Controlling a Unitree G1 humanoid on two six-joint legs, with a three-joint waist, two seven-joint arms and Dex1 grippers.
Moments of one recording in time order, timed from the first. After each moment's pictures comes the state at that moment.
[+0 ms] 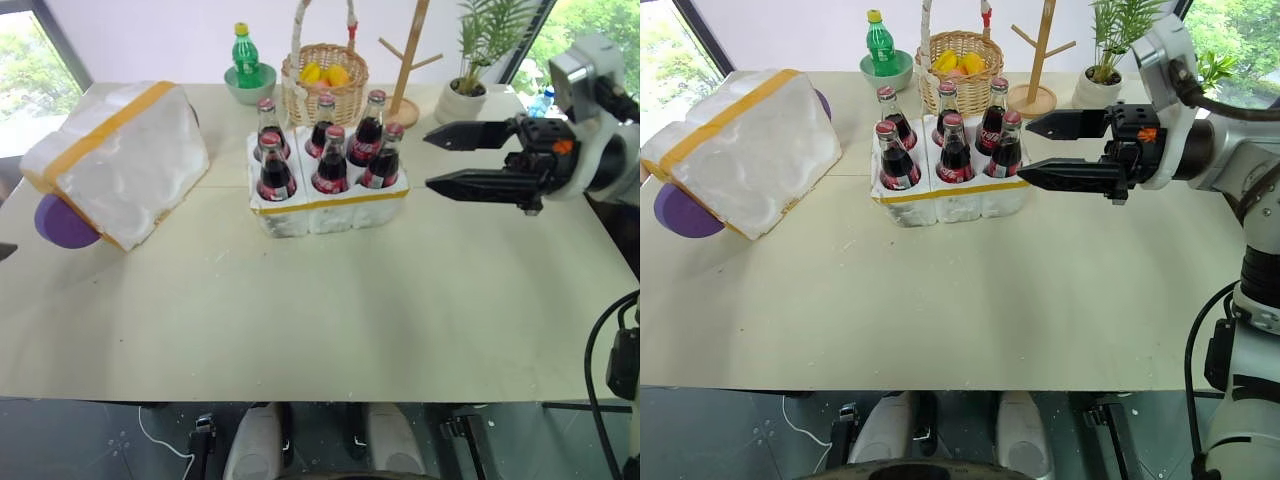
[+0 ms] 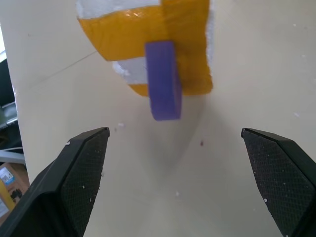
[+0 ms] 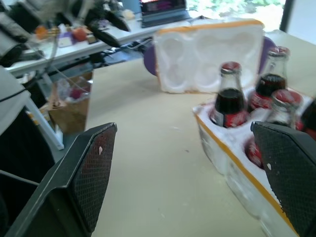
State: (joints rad) left arm -0.23 1.40 0.50 0.41 -0.27 0.58 -1.22; right arm -0.85 -0.89 -0.18 -0.13 0.84 0.99 1.21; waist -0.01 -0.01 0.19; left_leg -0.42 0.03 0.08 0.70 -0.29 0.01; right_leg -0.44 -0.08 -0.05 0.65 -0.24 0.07
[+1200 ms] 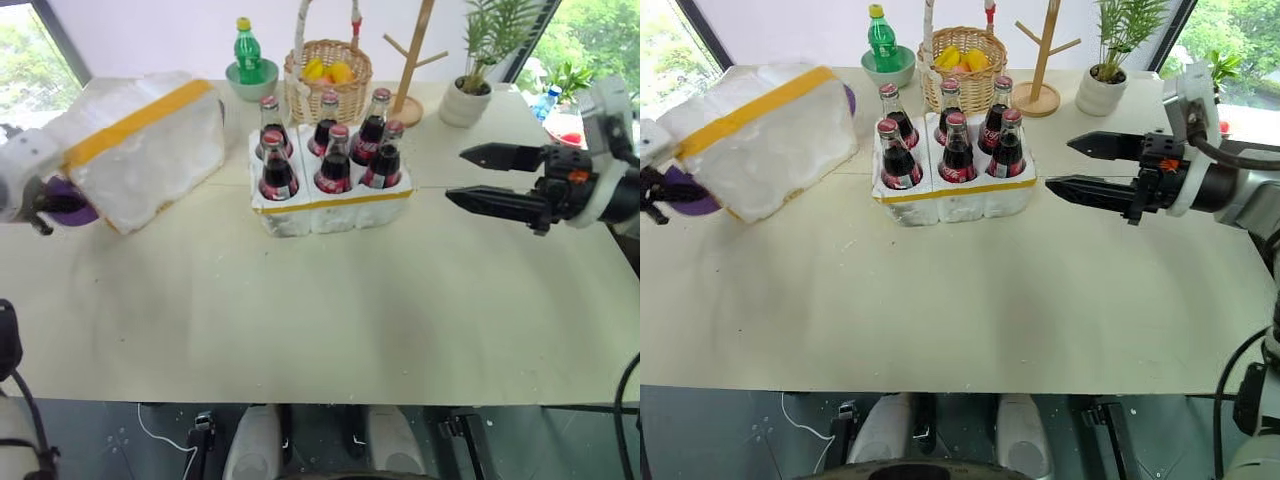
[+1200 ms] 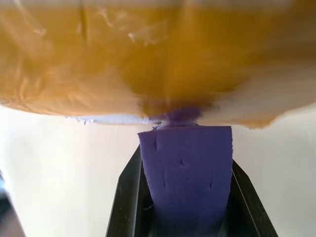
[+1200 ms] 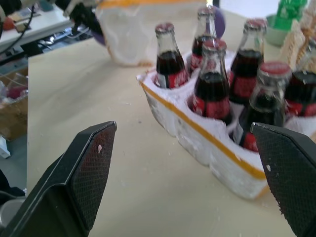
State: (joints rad) left arm -1.13 1.06 -0.11 1.06 0.17 0.06 -1.12; right arm -0.57 -1.02 -0.33 -0.20 0.87 0.95 1.03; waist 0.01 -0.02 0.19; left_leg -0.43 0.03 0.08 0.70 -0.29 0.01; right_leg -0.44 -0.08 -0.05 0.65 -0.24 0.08
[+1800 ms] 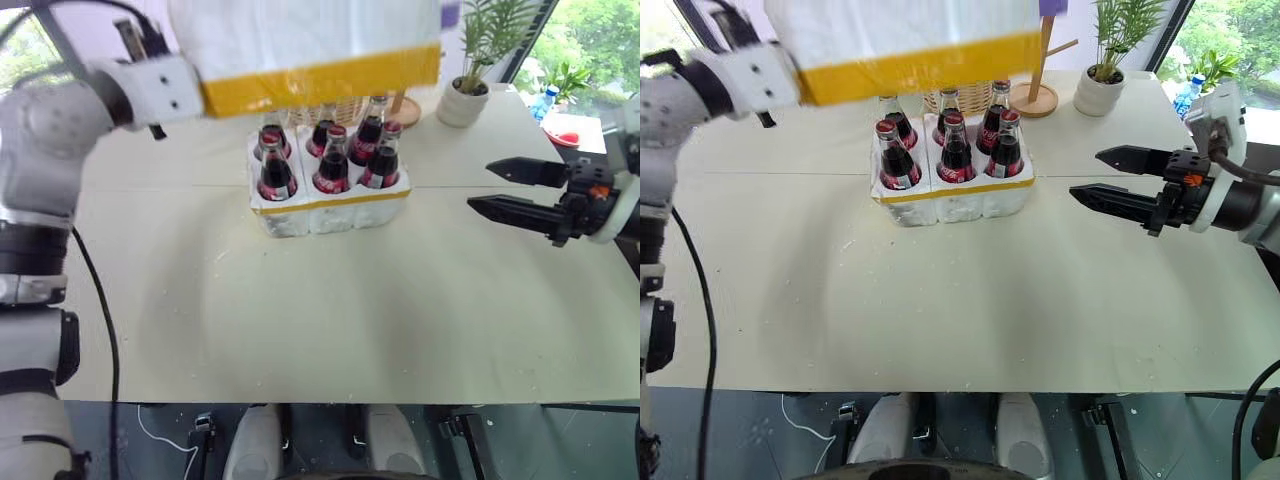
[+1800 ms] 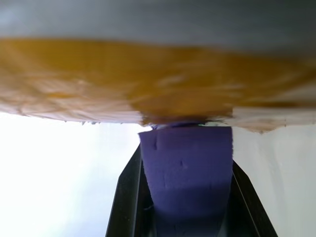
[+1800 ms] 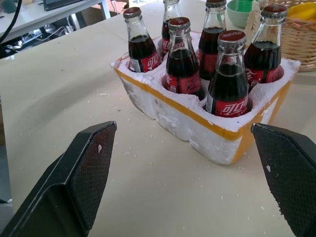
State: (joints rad) left arm -0.96 0.89 -0.15 0.26 0.39 -0.17 -0.67; right arm -0.46 -1.04 -0.41 -0.23 0.90 0.96 0.95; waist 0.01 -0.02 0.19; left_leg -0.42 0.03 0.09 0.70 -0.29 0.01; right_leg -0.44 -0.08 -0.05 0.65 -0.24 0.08
